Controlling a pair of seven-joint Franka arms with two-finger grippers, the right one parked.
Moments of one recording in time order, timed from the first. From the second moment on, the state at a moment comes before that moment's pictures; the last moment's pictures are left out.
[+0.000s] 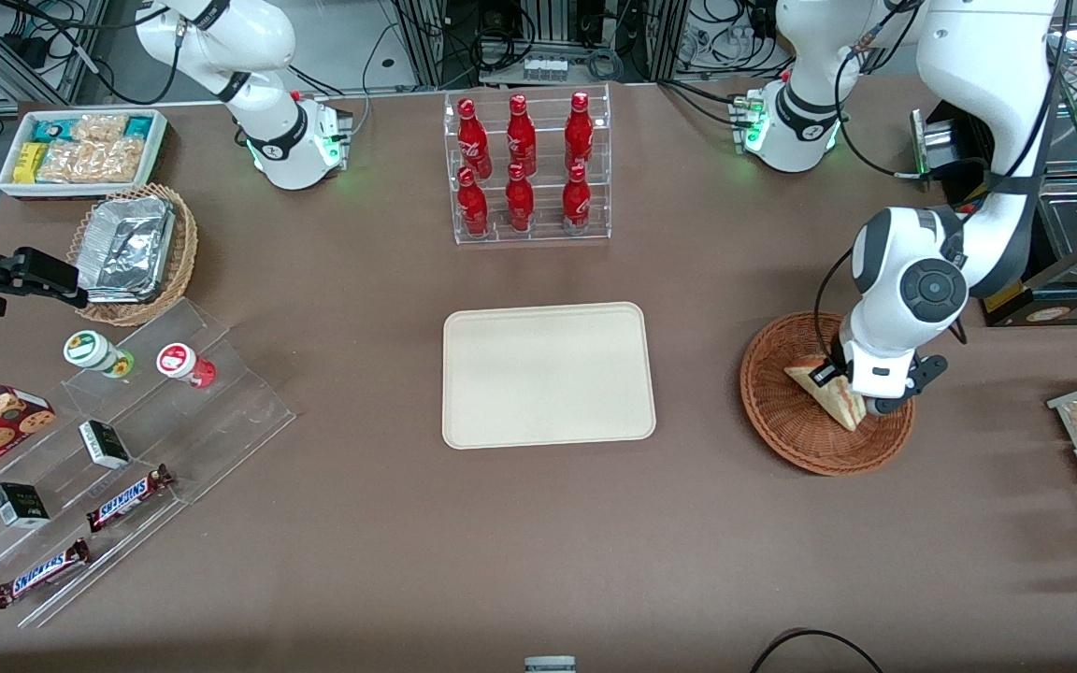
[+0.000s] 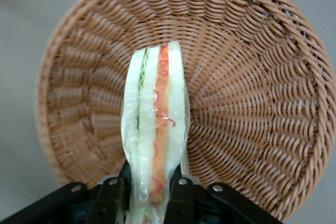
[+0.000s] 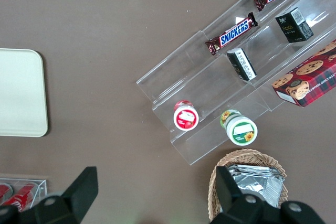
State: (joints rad) arm -0.12 0.23 0.00 -2.15 0.13 2.26 -0.81
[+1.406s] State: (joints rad) arm -0.69 0.49 -0.14 -1.39 0.05 1.74 -0.83
